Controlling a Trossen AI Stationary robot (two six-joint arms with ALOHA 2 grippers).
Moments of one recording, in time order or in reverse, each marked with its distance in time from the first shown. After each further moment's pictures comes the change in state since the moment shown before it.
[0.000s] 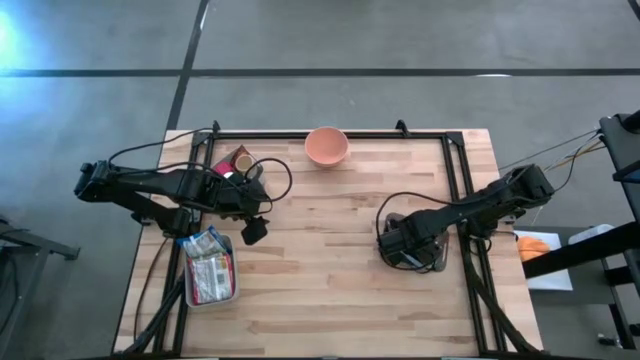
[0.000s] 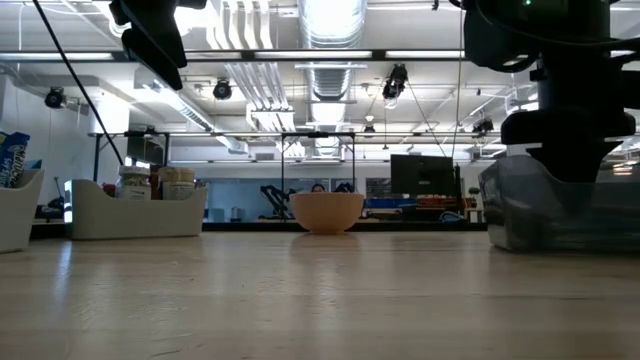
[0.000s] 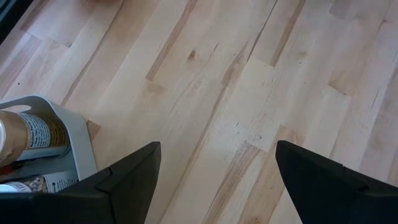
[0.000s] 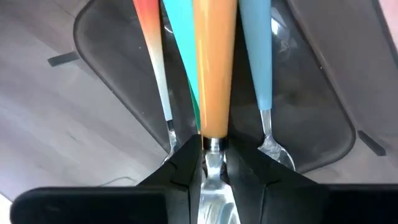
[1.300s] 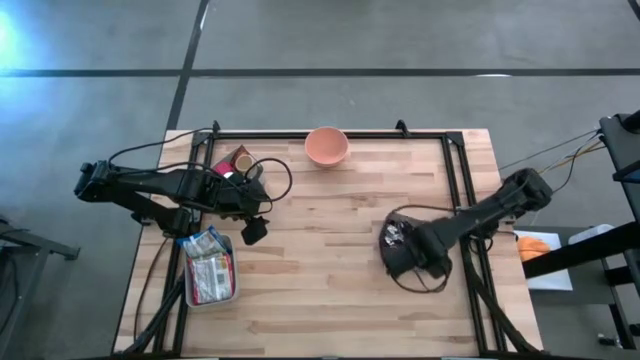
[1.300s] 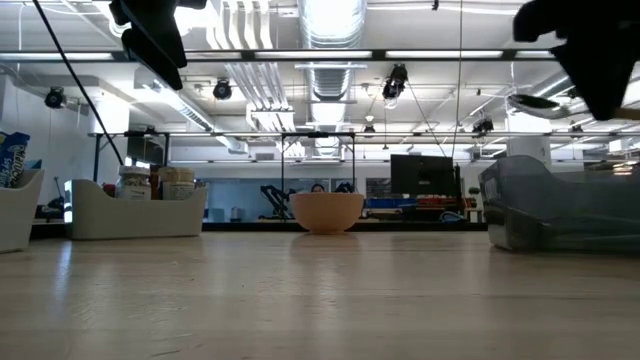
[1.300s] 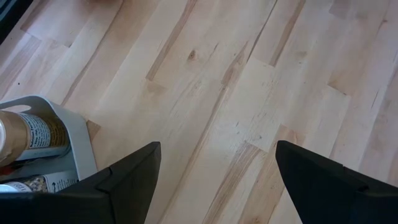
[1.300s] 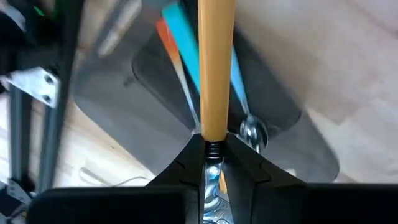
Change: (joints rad) left arm 0.000 0.000 0.000 0.000 0.000 0.000; right arm 0.195 0.044 0.382 -0.457 0.001 0.339
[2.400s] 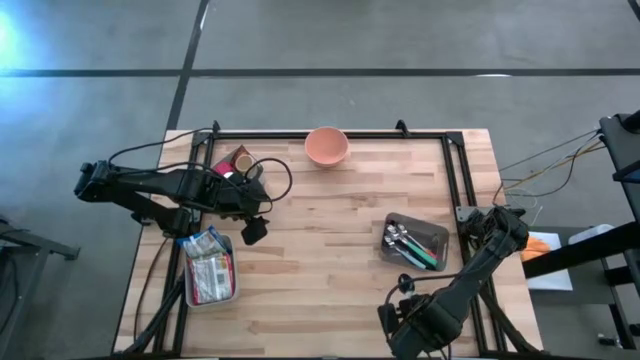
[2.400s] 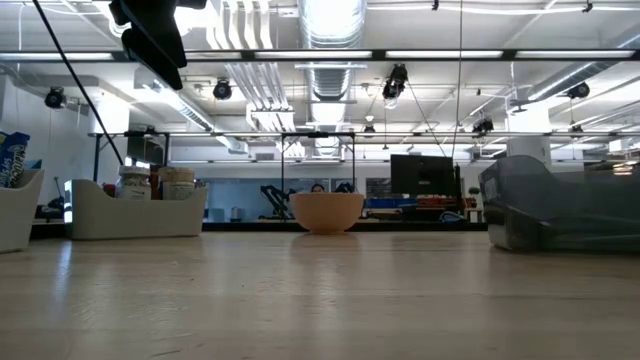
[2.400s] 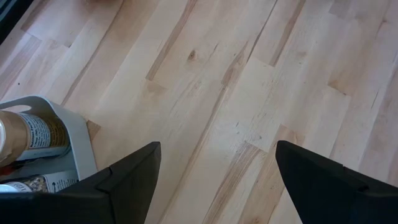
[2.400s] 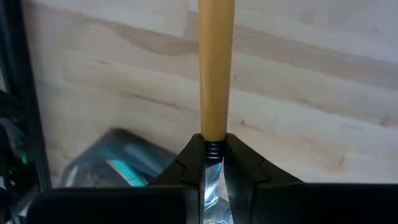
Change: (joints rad) left arm 0.000 0.000 0.000 0.000 0.000 0.000; right arm 0.331 0.365 0.550 -0.058 -0.076 0.592
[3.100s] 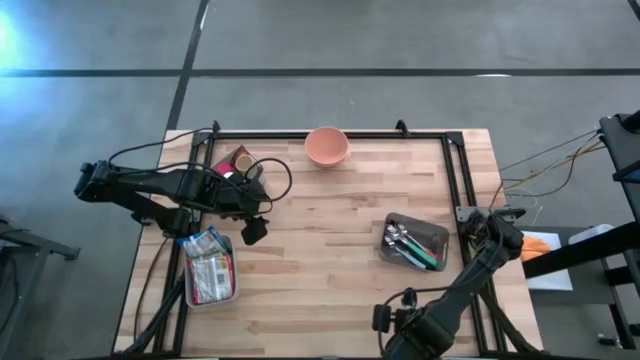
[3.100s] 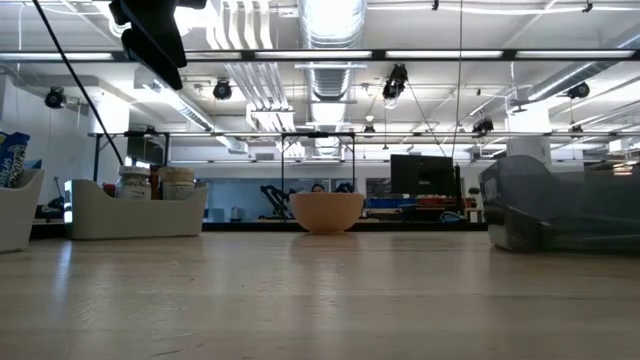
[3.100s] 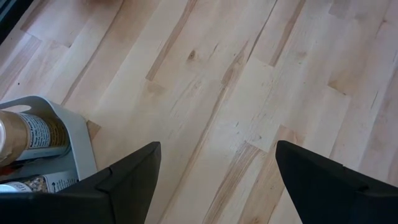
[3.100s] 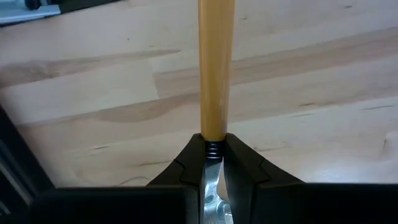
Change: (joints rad) left arm 0.000 -0.001 0.000 0.000 0.000 0.000; right arm 0.016 0.073 -0.001 0.135 -0.043 0.438
